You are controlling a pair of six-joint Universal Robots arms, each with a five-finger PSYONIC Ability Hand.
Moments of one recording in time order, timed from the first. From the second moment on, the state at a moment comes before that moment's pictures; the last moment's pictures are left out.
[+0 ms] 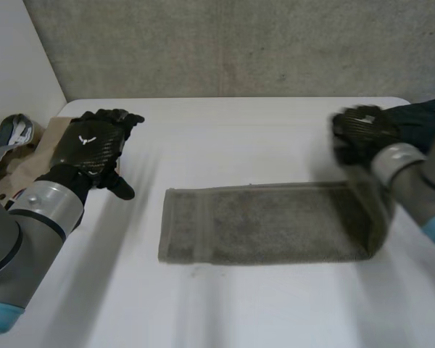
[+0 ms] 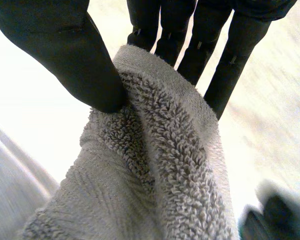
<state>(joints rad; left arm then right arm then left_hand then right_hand) 4.37 -1.64 -1.83 3.44 -1.47 3.33 1.80 -1.08 1.38 -0.19 1.31 2.80 0.20 0.20 0.20 0.19 0.05 1.14 1.18 1.18 1.19 0.99</state>
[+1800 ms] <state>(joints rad) 3.99 -2.14 -1.21 3.01 -1.84 3.42 1.97 -1.18 1.85 -0.38 1.54 2.80 0.20 0.20 0.20 0.19 0.05 1.02 1.10 1.09 1.09 0.92</state>
